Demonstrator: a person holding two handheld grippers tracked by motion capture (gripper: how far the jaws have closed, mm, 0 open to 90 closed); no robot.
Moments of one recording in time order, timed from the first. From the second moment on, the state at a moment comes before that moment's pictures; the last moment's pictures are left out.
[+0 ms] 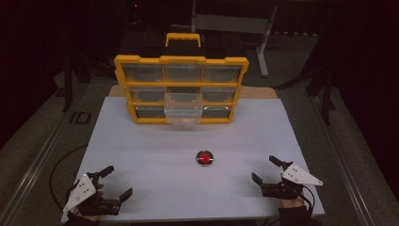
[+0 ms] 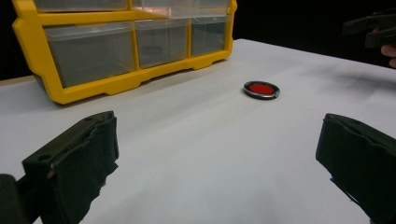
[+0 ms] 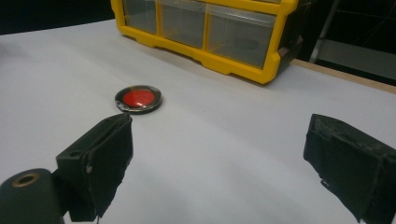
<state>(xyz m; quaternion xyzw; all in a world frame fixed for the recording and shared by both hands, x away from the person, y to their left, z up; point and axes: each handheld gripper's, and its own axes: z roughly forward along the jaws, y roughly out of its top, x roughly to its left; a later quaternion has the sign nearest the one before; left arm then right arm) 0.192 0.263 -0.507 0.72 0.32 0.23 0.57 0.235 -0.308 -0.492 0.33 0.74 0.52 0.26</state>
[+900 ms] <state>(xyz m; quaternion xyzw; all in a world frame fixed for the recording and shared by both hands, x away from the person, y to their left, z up) 0.193 0.262 -0.503 0.72 0.33 0.22 0.57 0.234 -0.306 -0.479 0.33 0.74 0.52 0.25</state>
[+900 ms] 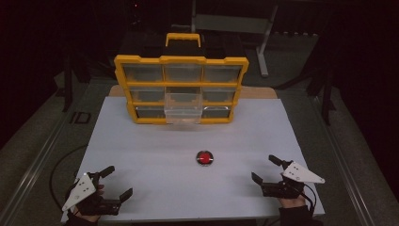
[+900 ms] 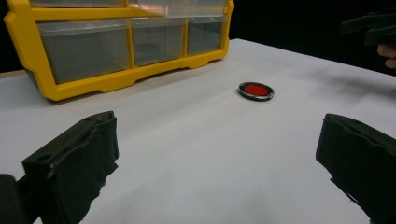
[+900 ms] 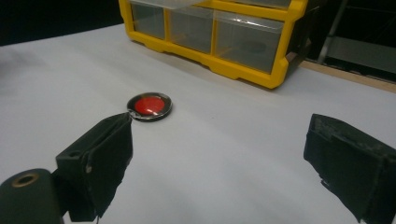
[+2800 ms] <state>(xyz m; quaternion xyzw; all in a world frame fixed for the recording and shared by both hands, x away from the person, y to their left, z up) 0.192 0.262 -0.501 0.72 0.32 0.21 0.58 0.299 -0.201 -0.421 0.18 0.81 0.55 0.12</state>
